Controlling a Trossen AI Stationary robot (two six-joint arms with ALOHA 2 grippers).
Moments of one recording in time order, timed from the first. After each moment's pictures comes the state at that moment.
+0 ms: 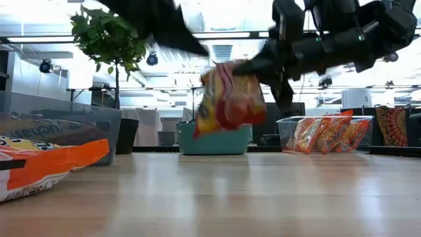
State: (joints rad) left arm -0.38 1.58 0.98 0.00 -0.61 -0.03; right arm 0.12 1.56 0.53 0.87 0.16 0.57
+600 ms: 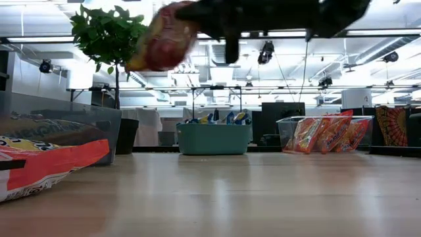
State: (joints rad) left arm -0.48 1.15 0.89 0.06 -0.92 0.22; right arm 0.16 1.77 0.94 0.90 0.24 0.28
